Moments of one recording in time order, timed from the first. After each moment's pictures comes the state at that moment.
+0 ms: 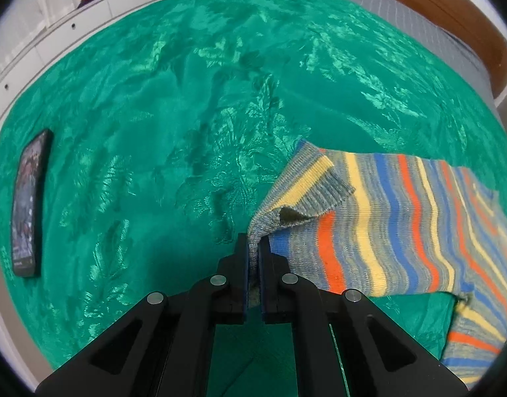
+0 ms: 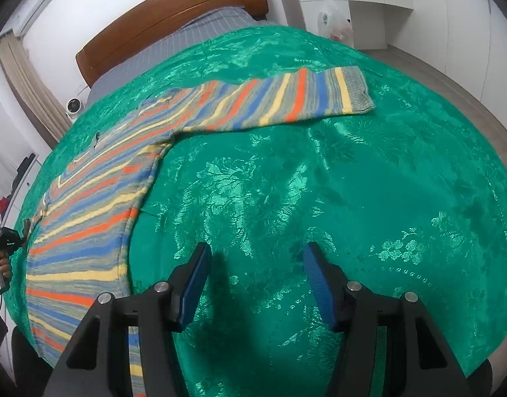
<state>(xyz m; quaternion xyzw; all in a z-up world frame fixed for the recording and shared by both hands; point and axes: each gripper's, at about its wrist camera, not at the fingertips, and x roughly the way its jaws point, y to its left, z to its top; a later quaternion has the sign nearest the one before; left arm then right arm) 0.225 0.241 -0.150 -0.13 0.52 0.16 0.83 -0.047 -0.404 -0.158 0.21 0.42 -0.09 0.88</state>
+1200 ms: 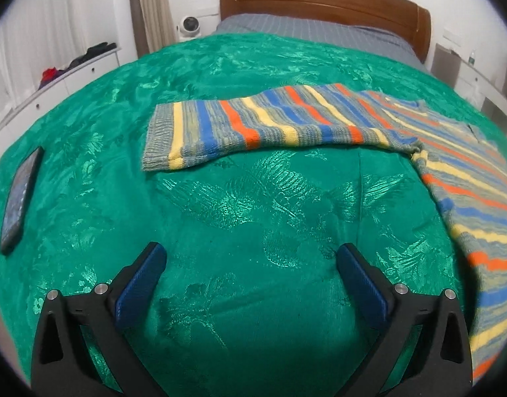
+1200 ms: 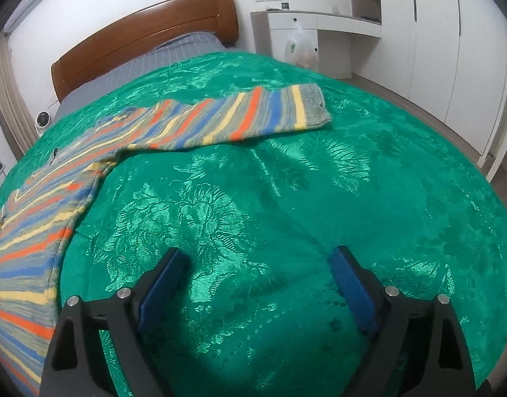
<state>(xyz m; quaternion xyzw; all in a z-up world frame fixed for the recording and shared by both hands) 0.119 0.163 -0.179 -0.02 0.40 0.05 0.92 -0.037 -0.417 -0.181 0.16 0.37 -0.19 0.90</state>
